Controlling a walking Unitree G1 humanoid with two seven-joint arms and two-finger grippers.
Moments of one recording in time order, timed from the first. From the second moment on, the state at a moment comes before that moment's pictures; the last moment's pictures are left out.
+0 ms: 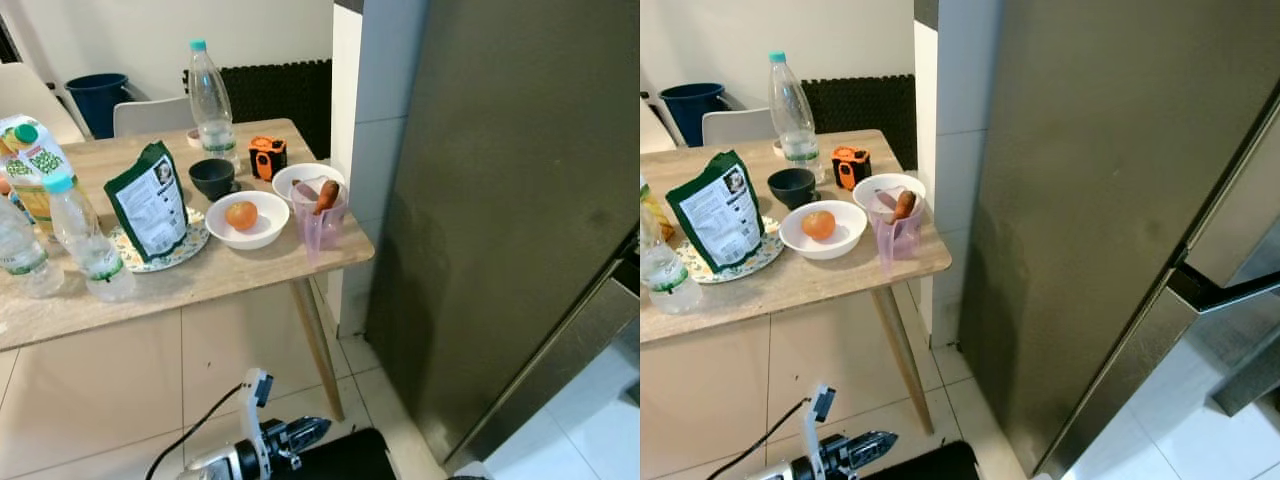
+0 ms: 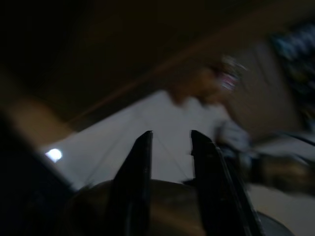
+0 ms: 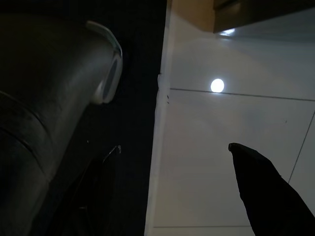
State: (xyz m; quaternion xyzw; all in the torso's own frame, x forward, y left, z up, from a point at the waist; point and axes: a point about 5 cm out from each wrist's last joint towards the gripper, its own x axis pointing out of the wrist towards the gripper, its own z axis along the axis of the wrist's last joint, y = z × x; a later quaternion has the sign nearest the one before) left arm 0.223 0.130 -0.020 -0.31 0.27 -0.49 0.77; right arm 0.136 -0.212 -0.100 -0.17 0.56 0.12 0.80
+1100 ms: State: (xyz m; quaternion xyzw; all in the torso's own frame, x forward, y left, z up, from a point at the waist) left arm 0.324 0.071 0.124 -0.14 -0.06 -0.43 0.89; right arm 0.138 -0.206 -0.101 -0.17 0.56 0.13 0.80
